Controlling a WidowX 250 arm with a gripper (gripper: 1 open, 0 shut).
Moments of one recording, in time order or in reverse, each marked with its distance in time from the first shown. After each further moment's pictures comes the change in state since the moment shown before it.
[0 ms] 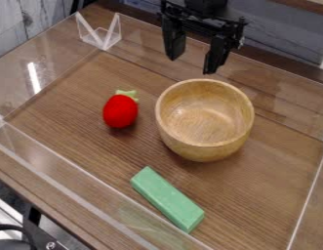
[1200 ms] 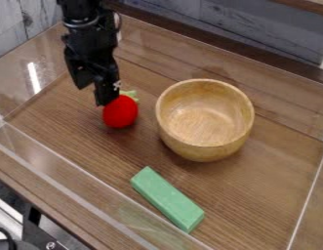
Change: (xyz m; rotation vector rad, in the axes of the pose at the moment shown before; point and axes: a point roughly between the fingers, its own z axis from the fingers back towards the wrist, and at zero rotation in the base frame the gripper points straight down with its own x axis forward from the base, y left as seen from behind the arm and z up) arm -0.048 0.114 -0.070 0.006 -0.092 -0.169
